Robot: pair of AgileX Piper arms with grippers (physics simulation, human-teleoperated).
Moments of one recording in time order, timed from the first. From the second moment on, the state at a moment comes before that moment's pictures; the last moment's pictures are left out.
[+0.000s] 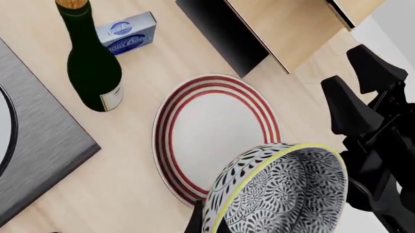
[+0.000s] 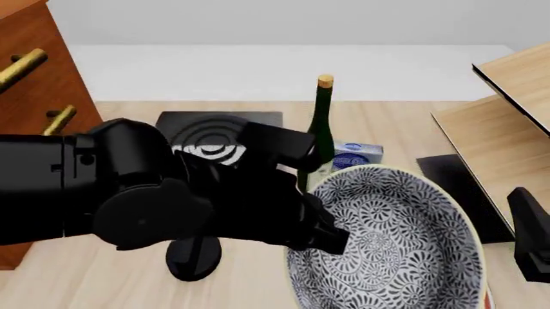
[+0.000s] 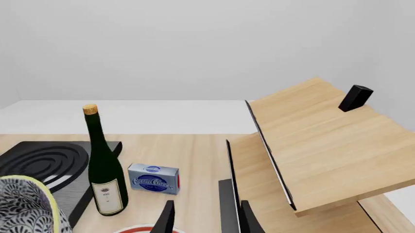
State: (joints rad) left arm -1.10 1.42 -0.95 0.35 -0.46; right arm 0.00 0.01 -0.01 0.00 0.00
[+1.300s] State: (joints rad) left arm -1.15 1.62 -0.90 0.04 -0.54; right arm 0.00 0.01 -0.01 0.00 0.00
